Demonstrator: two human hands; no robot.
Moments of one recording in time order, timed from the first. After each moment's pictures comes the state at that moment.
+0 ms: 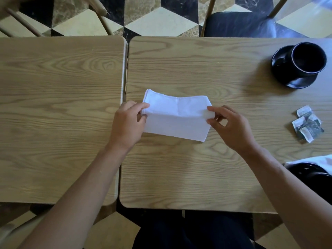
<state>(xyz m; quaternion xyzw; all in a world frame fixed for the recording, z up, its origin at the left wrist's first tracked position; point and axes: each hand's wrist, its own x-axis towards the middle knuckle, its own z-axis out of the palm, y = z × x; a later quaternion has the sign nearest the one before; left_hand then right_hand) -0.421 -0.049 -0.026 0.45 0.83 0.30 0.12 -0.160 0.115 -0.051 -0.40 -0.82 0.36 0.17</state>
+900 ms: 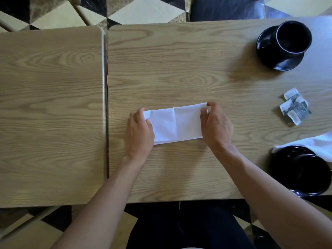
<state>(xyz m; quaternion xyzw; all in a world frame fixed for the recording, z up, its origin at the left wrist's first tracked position) -0.337 -0.045 -0.082 0.35 0.90 0.20 0.18 -0.159 0.083 -0.091 -0.61 -0.75 0.23 0.07</state>
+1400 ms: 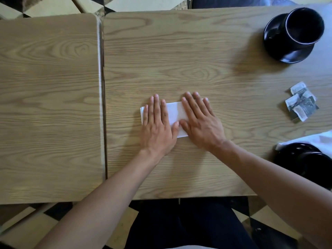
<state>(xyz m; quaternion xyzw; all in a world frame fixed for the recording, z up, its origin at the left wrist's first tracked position) -0.303 -0.033 -0.120 0.55 0.83 0.00 0.11 -0.157 0.075 -0.117 -0.31 -0.94 0.14 0.01</state>
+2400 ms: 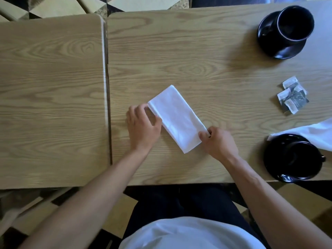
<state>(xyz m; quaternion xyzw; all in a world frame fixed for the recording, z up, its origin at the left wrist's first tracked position) -0.319 -0.058 -0.077 0.34 0.89 0.25 0.15 -0.104 0.039 -0.064 -0.61 -0.68 0.38 -0.14</state>
